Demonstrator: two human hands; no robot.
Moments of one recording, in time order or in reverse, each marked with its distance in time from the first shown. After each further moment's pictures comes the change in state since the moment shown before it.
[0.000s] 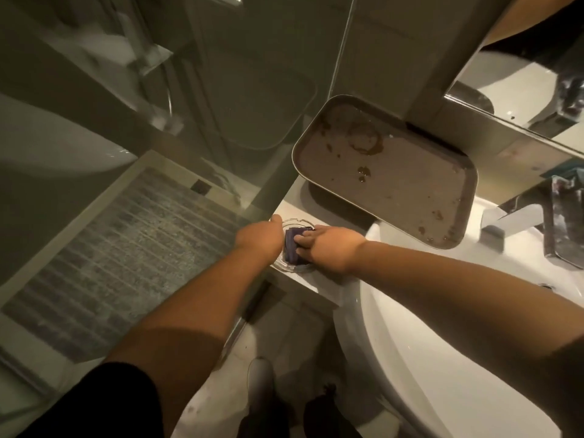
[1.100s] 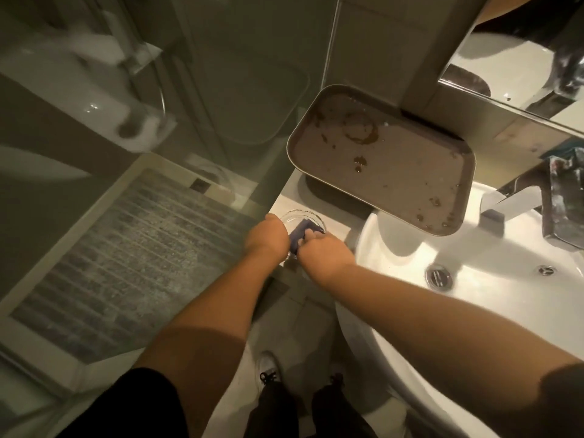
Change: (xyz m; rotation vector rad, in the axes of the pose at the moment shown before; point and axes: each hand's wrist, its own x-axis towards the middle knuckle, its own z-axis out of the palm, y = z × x) left_hand -0.008 0.020 0.005 -0.284 -0.024 -0.232; right_hand -0.006 -0.050 -0.017 0.264 -0.021 0.386
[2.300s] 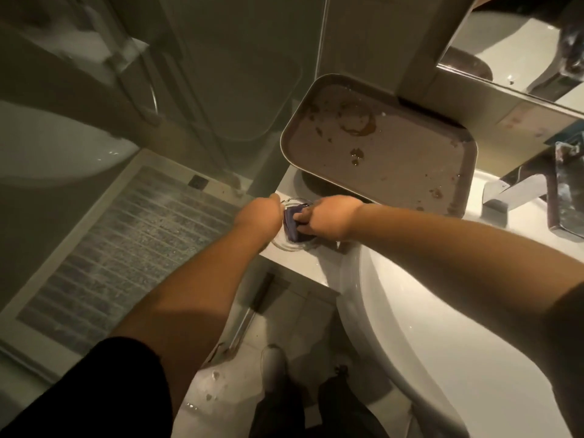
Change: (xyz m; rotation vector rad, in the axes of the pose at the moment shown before) left_hand 0.037 -0.004 -0.016 0.259 0.059 0.282; right_hand 0.036 0.066 -0.023 -0.302 -0.047 -0.342
